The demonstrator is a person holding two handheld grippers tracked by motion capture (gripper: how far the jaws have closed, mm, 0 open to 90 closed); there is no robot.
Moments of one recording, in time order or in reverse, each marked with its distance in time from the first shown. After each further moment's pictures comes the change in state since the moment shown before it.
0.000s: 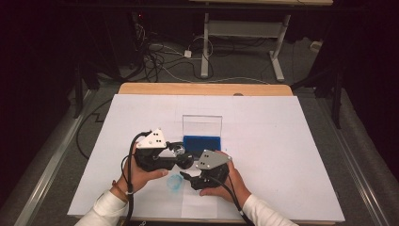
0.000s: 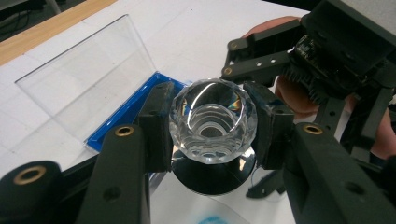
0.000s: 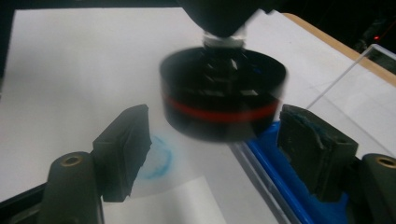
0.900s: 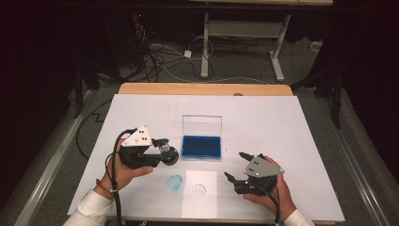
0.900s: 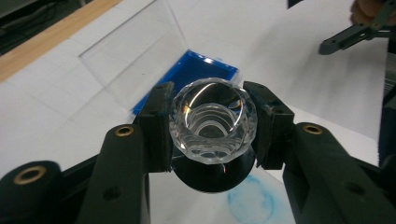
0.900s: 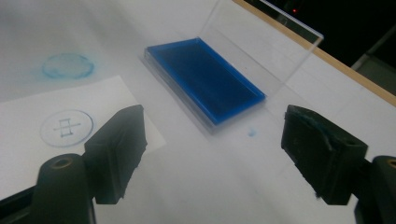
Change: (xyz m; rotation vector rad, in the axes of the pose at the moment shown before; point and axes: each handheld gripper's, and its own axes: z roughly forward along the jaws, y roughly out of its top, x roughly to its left) left arm 0.013 -0.008 -0.027 0.066 0.071 0.032; right arm -0.026 -0.049 -0.099 0.072 -0.237 0.038
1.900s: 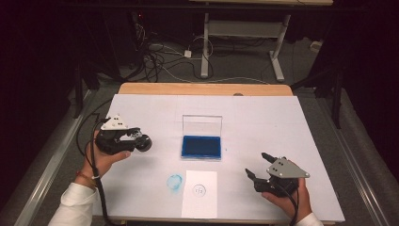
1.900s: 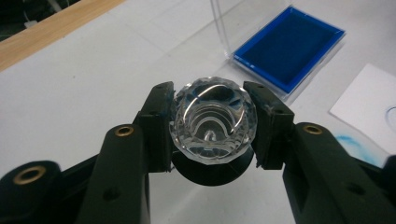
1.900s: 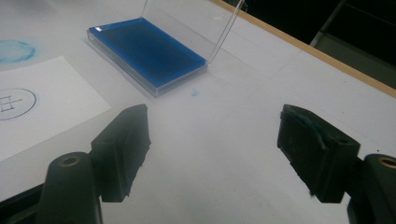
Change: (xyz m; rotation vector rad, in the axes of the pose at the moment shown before) left arm 0.066 -0.037 -0.033 0.082 0.174 -0.149; right arm -0.028 -0.033 -0.035 0.013 -0.140 0.099
